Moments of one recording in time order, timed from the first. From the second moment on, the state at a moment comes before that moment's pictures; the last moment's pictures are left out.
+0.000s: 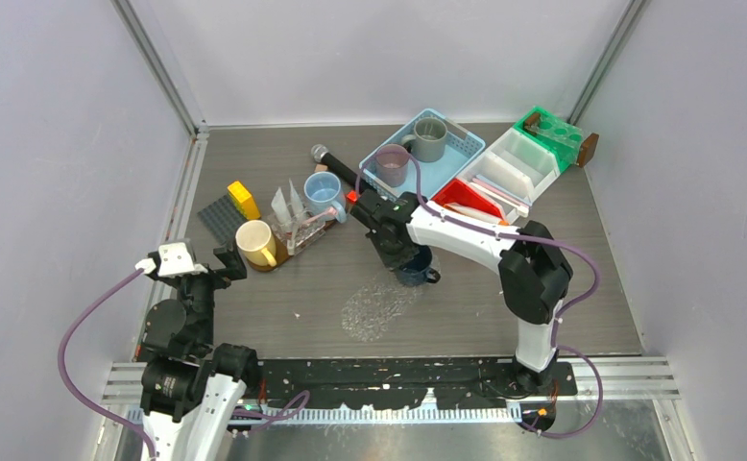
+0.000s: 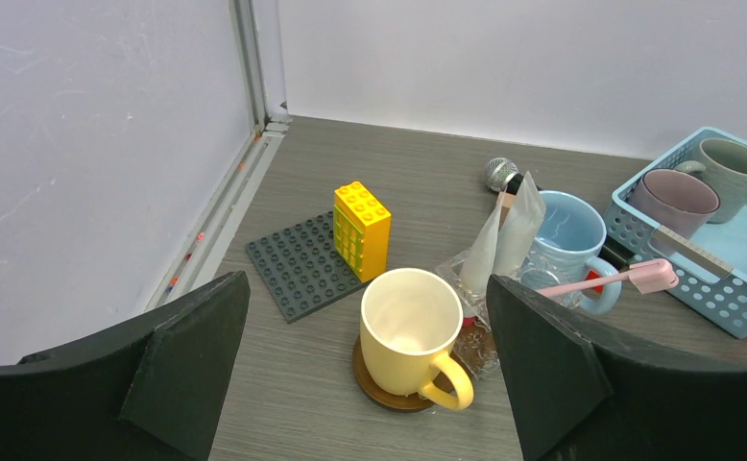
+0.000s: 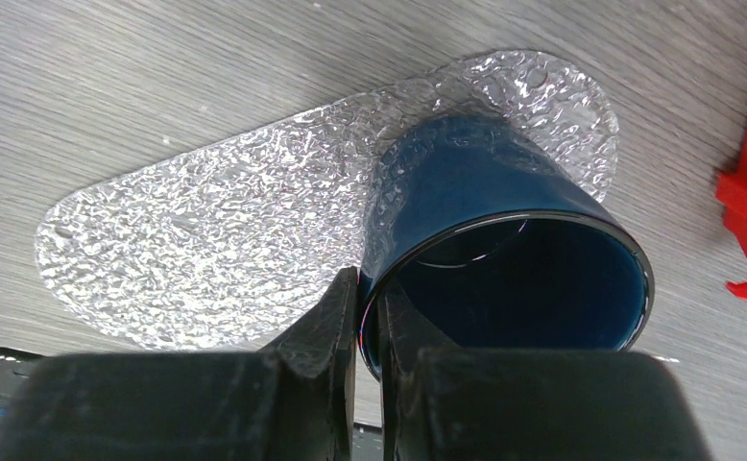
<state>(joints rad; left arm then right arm) -0.21 0.12 0.63 -0.42 -0.36 -0.03 0.88 1.88 1.49 -0.94 0.17 0.39</state>
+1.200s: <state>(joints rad) -0.21 0.13 0.63 -0.42 -0.36 -0.03 0.72 1.71 1.29 -0.89 0.17 0.41</state>
